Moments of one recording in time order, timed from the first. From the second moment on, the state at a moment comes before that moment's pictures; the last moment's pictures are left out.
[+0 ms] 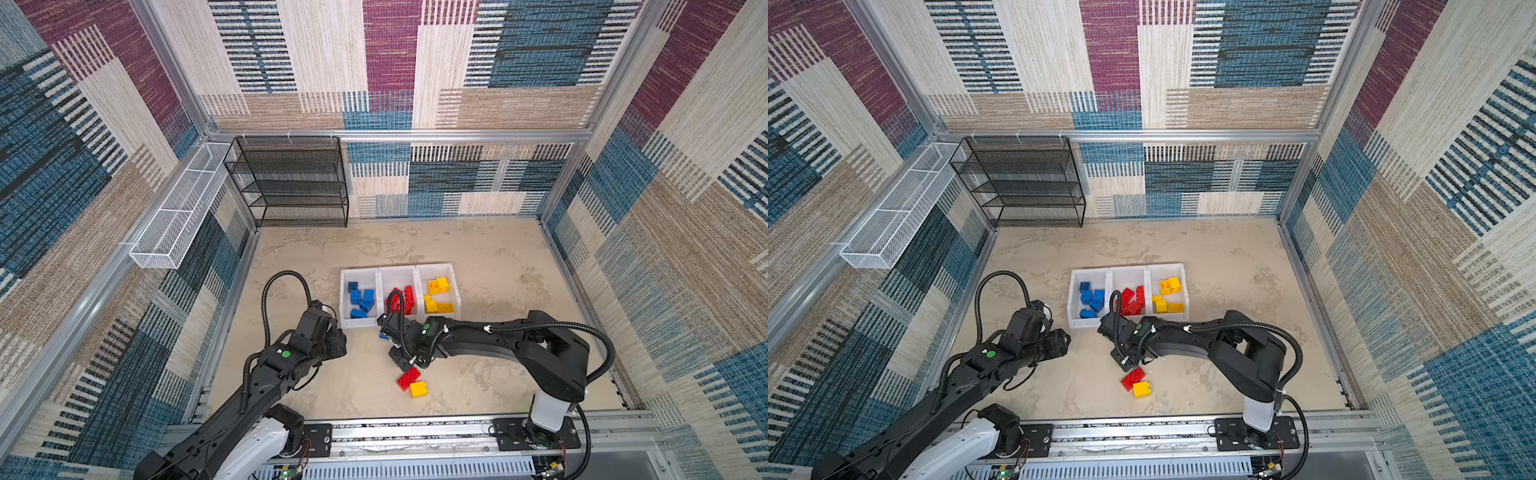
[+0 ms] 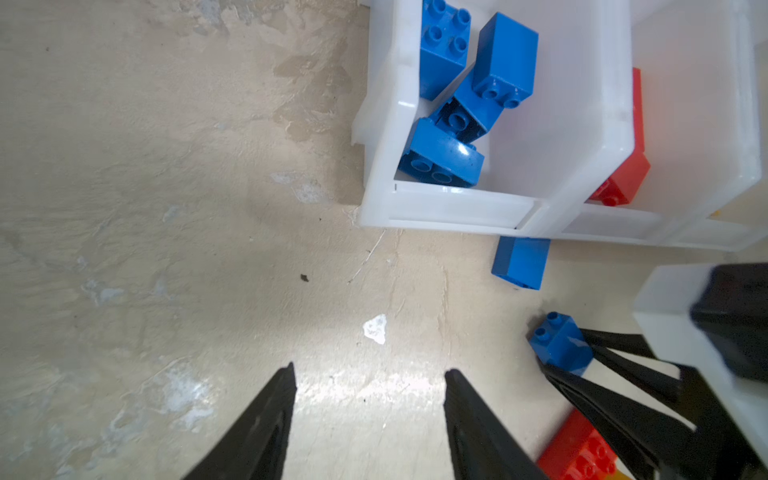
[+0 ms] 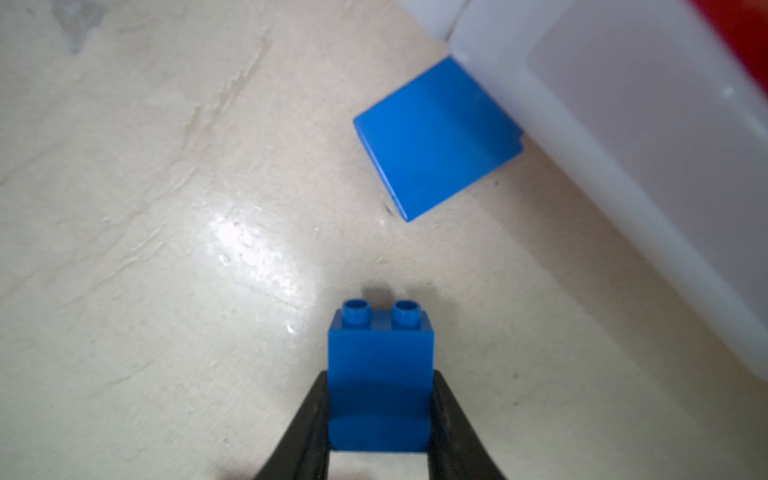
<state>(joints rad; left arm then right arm) -0.46 0.86 0.53 -0.60 -0.05 -0.61 1.06 1.79 1.10 -0.52 0.11 0.27</state>
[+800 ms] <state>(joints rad) -0.46 0.78 0.49 -0.63 -0.04 -0.63 0.90 2.15 1.83 -0.60 0.15 0.16</state>
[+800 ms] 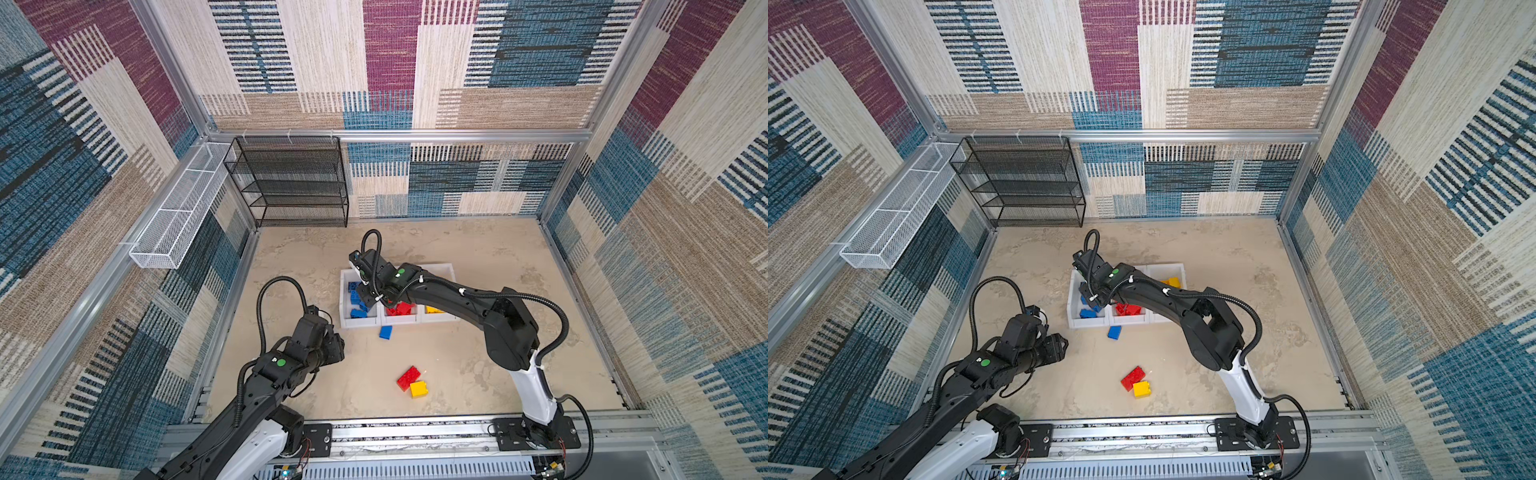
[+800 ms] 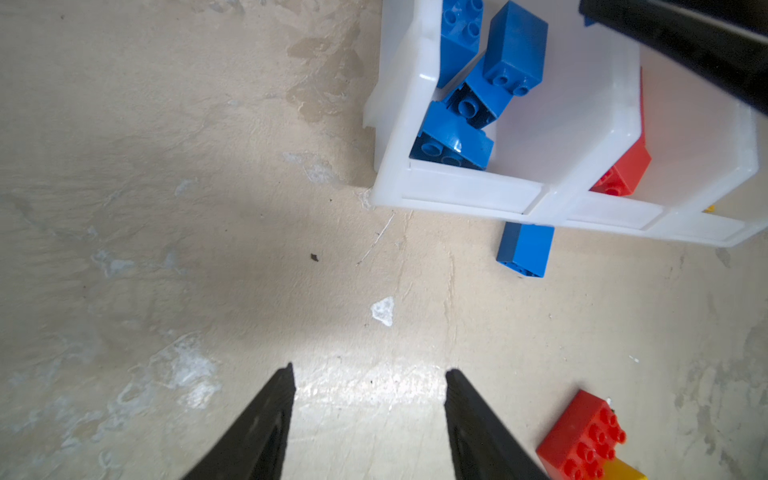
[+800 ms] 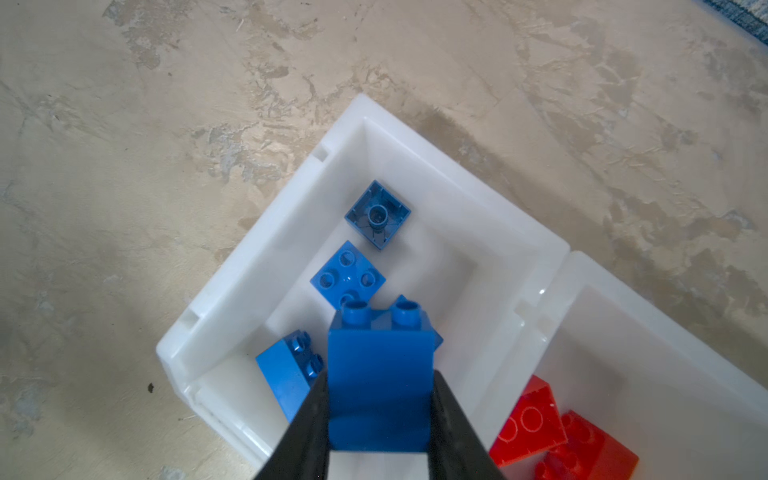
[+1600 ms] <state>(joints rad) -0.48 0.83 0.48 -0.60 0.04 -0.65 0.85 1.94 1.63 -0.57 0.12 0.23</state>
